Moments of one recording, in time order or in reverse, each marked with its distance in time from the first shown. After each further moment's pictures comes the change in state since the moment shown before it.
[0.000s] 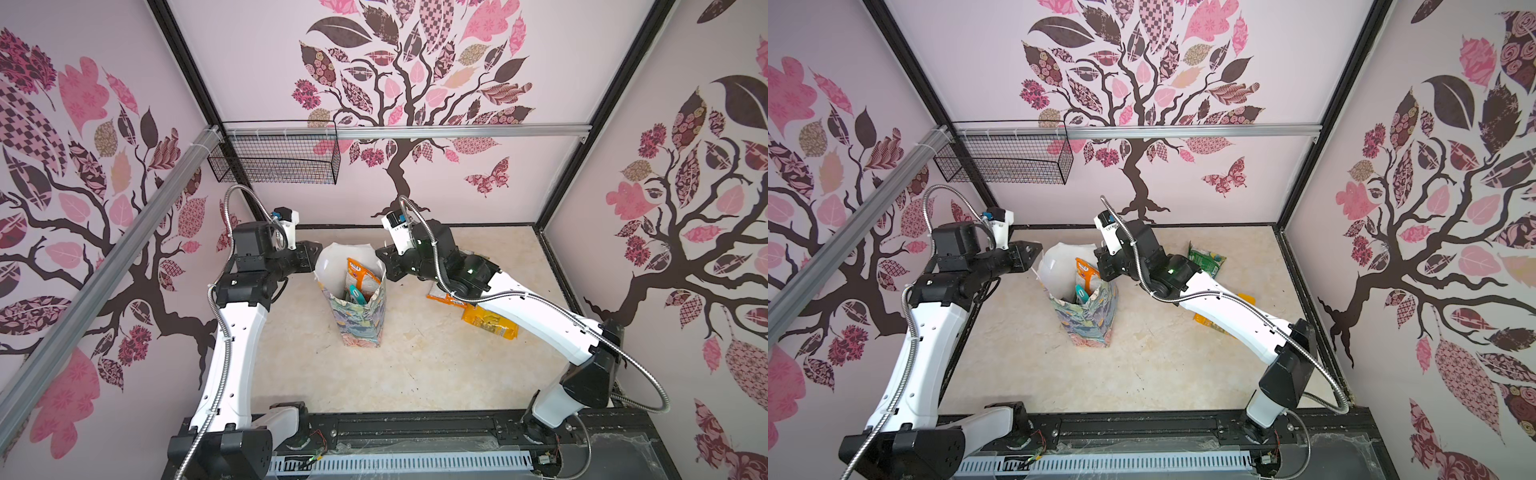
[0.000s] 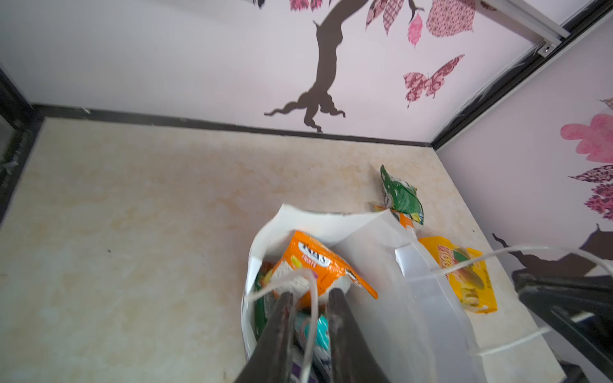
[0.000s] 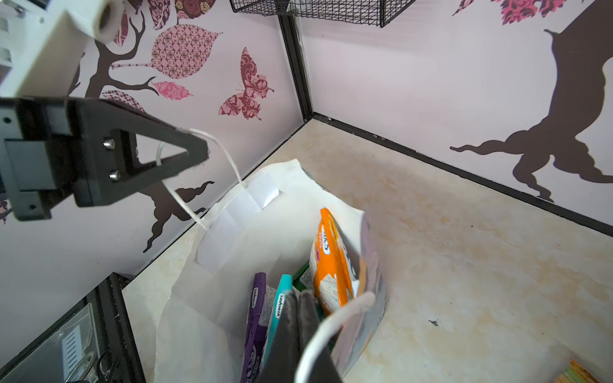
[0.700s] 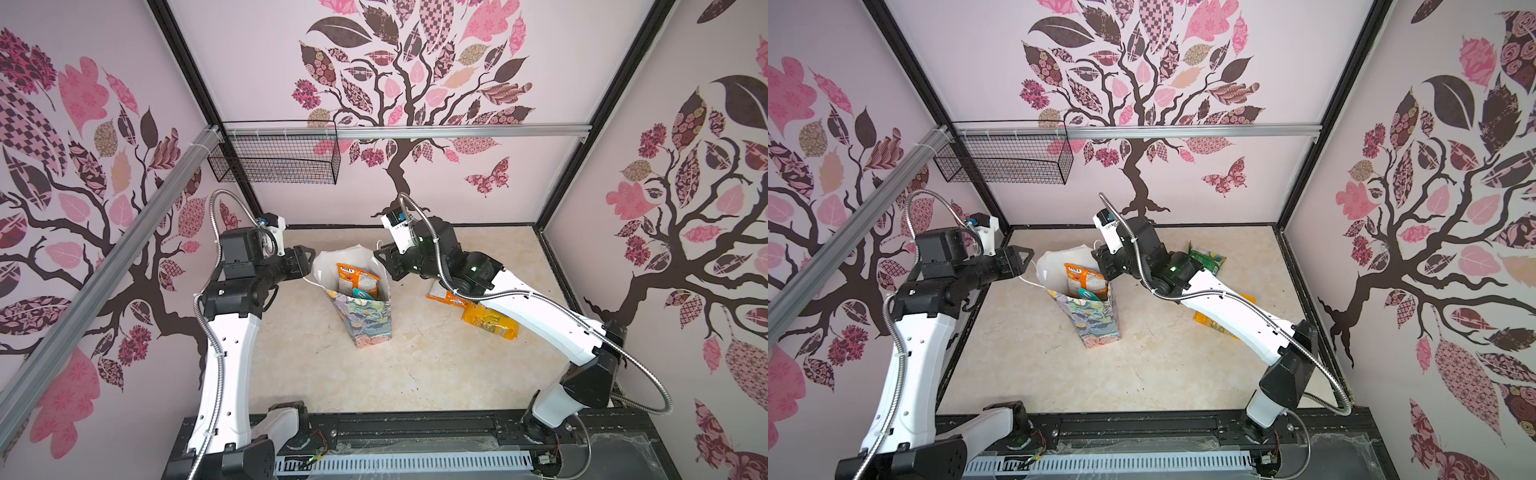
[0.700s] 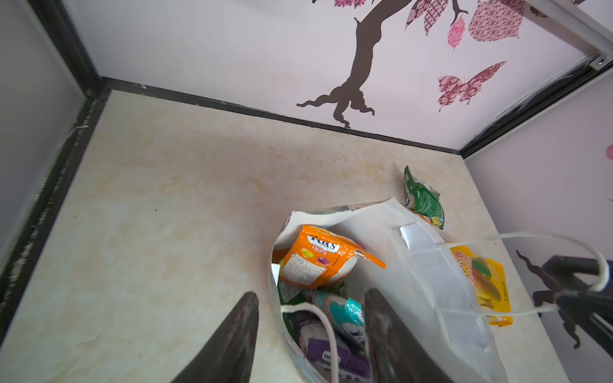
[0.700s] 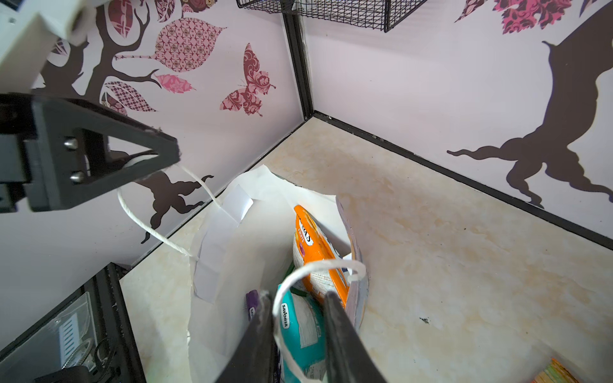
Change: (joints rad) left arm 0.028 -0.077 0.068 -0.207 -0.113 -0.011; right arm -0.002 -0.001 0.047 -0.062 -0.010 -0.036
